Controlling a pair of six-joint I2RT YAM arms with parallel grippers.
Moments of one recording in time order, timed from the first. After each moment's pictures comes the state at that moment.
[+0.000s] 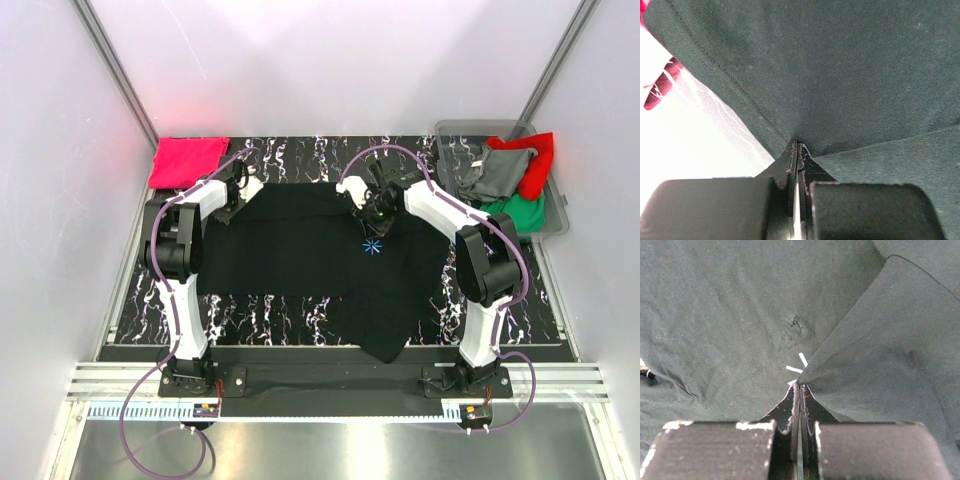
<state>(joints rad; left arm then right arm) -0.10 2.10 1.47 -0.52 -0.27 0.66 0.43 1.93 1.49 -0.71 -0.33 -0.55</state>
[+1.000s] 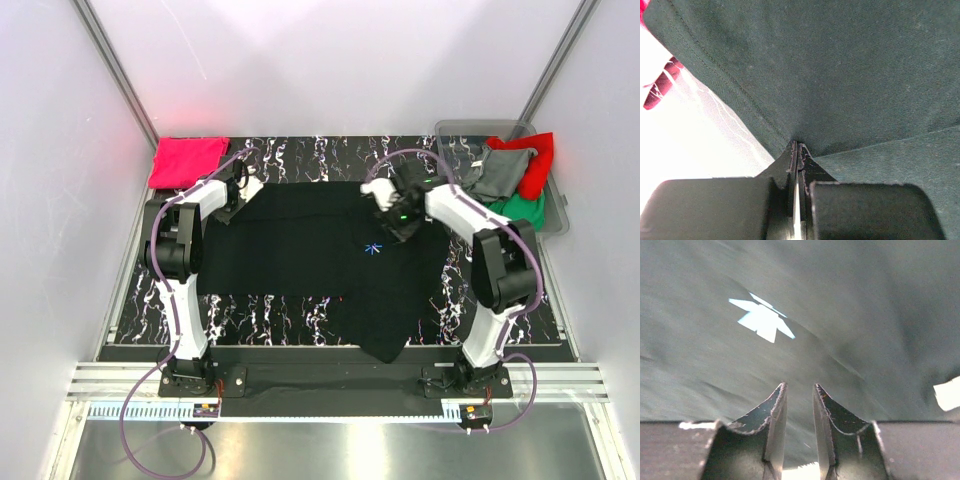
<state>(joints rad) -0.10 2.10 1.47 -0.52 -0.27 0.65 0.35 1.84 1.37 -0.72 -0.26 -0.53</state>
